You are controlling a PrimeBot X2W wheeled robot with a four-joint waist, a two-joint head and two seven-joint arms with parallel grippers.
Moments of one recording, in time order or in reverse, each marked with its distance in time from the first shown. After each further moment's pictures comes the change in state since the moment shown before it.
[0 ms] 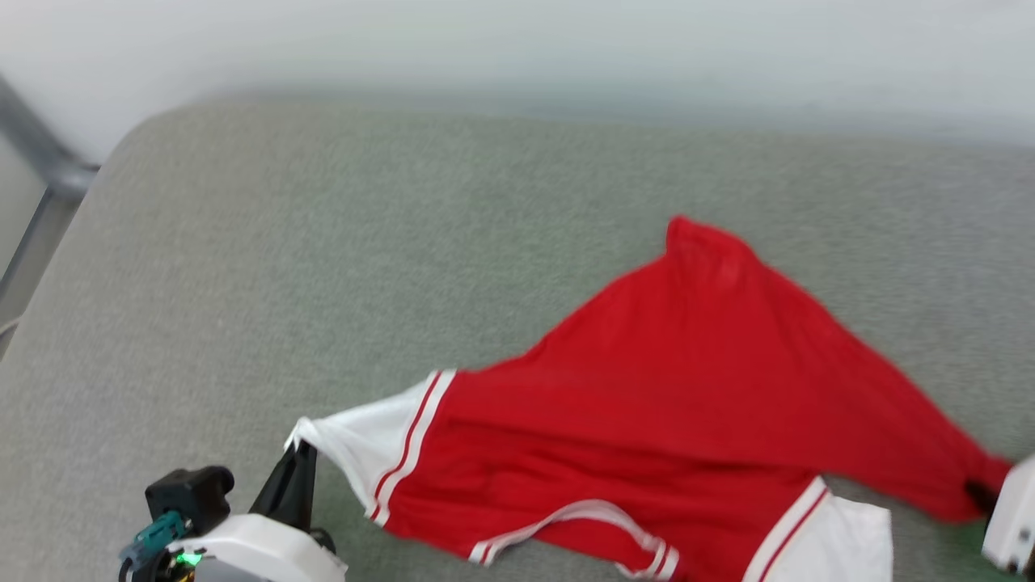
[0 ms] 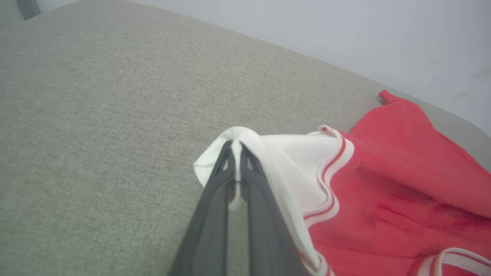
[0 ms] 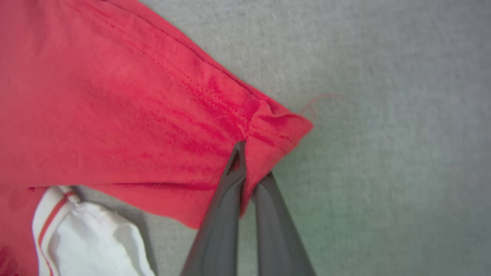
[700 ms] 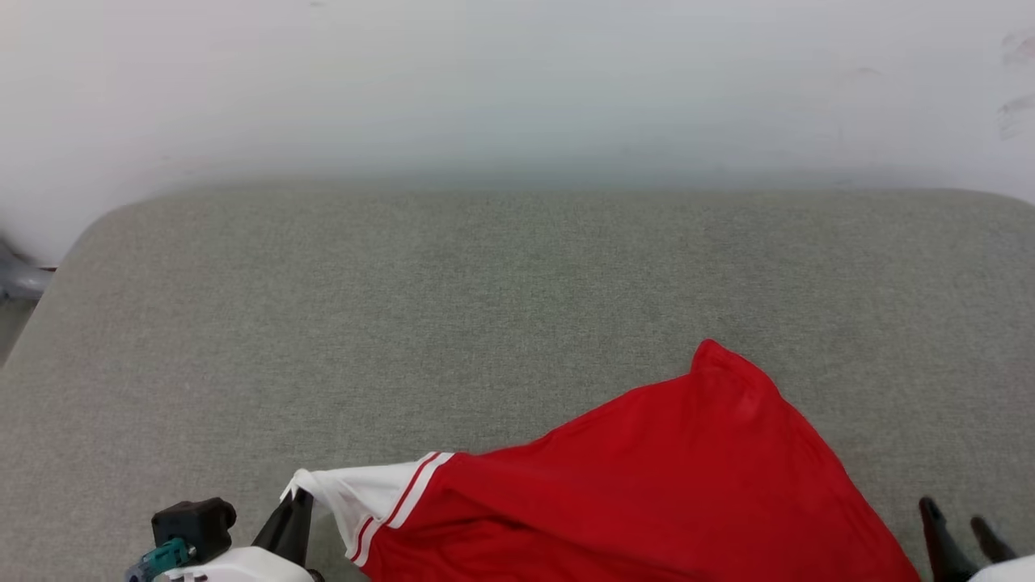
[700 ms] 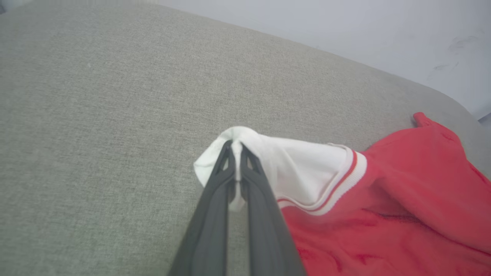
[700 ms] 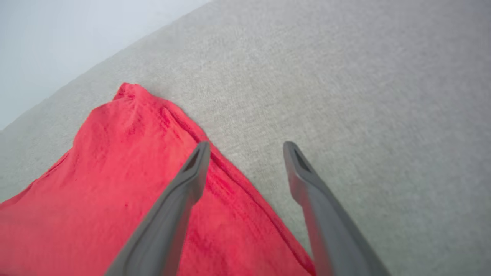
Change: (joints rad) left arm 0.080 0.040 -0.021 0.003 -0.026 0.021 0.073; right arm 0.316 0.248 -0.064 -0.220 0.016 0.000 -0.452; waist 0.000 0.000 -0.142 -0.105
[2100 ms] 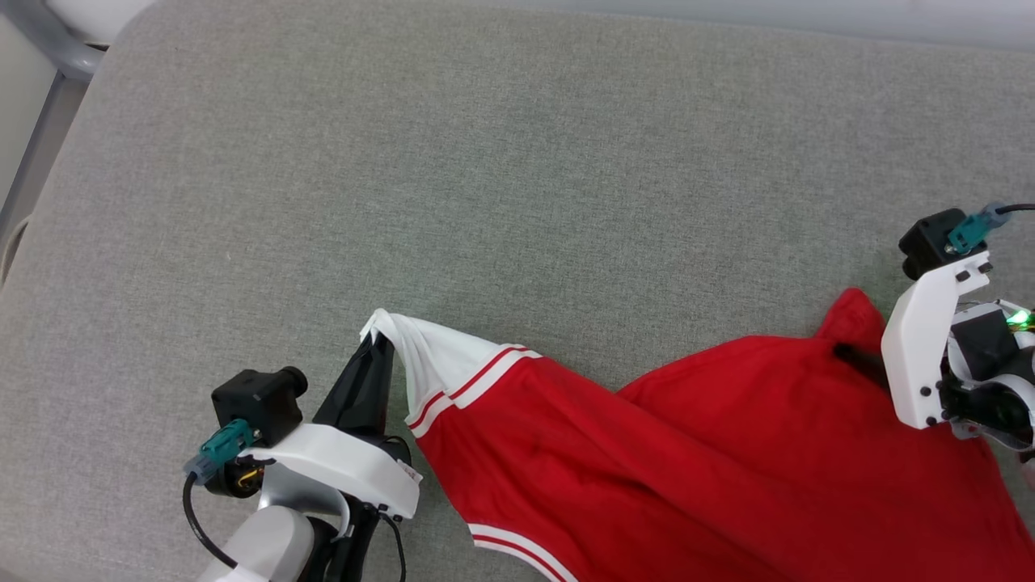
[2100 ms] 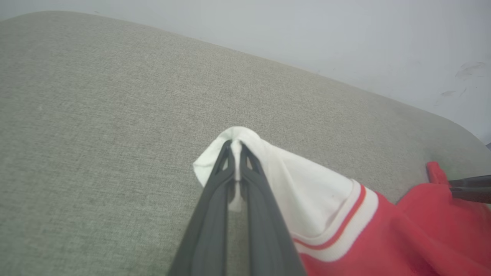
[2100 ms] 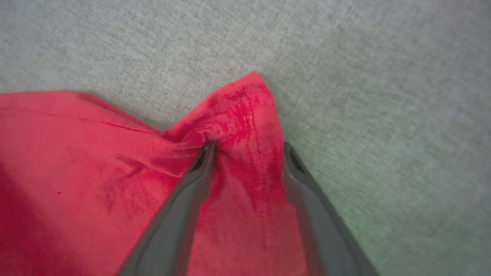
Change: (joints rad) left arm -0.276 -0.103 -0.073 -0.058 0.083 -0.027 -0.063; right arm -0.702 -0.515 0.843 0.225 0.257 -0.008 0.559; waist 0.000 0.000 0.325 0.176
